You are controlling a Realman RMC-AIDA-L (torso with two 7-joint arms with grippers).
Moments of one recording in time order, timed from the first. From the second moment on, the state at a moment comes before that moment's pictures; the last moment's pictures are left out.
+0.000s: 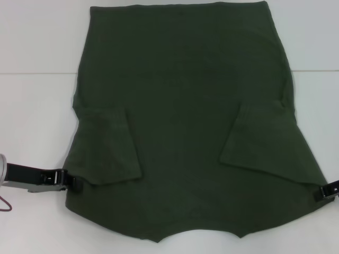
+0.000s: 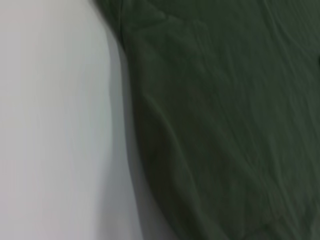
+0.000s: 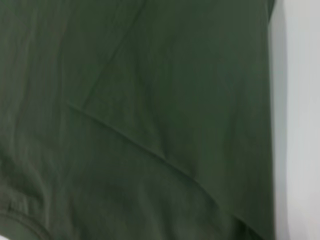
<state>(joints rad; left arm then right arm) -0.61 -2.06 0.49 0.79 2.62 1.50 -2.34 0.64 1.99 -0.70 -0.90 -2.73 -1.60 2.49</state>
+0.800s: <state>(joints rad) -0.62 -2.06 0.49 0.79 2.62 1.50 -2.34 0.65 2.00 -0.71 -0.90 -2.73 -1.57 2.46</state>
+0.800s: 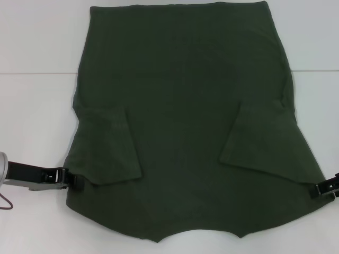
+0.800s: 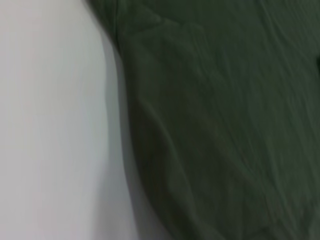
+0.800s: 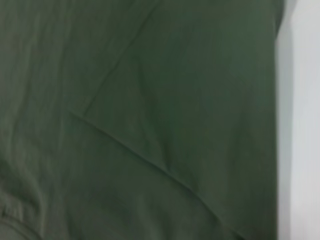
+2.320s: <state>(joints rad) -0.63 -2.06 0.49 0.79 2.62 1.50 -2.34 0.67 2.01 -0.73 -0.87 -2.73 -1.57 2.47</state>
